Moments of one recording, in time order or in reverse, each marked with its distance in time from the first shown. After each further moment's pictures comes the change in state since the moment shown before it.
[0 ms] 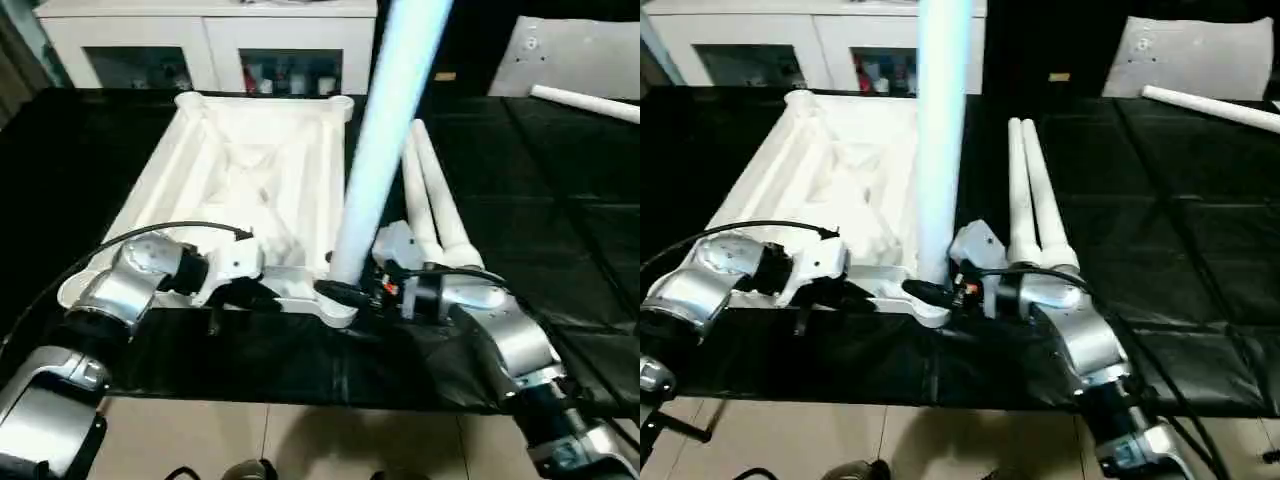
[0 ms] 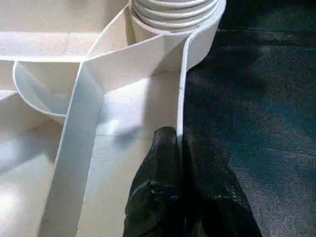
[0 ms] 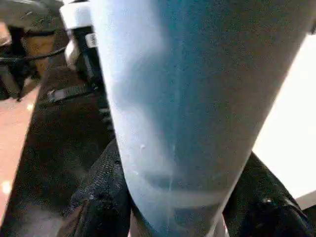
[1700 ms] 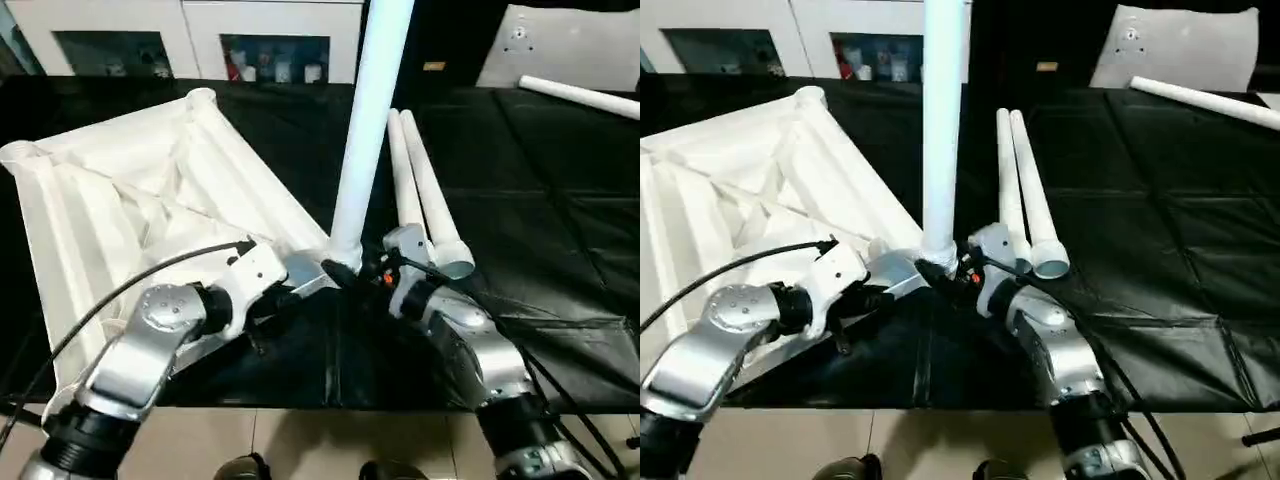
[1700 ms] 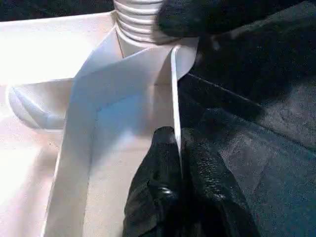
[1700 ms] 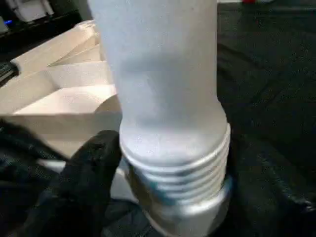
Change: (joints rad) left arm 0.335 -0.105 0.075 -0.732 0.005 0.622 0.471; right arm 0.067 0.117 -0.147 0.087 0.023 0.020 -0.230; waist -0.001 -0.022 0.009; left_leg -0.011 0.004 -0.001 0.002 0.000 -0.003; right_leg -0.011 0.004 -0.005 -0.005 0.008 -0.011
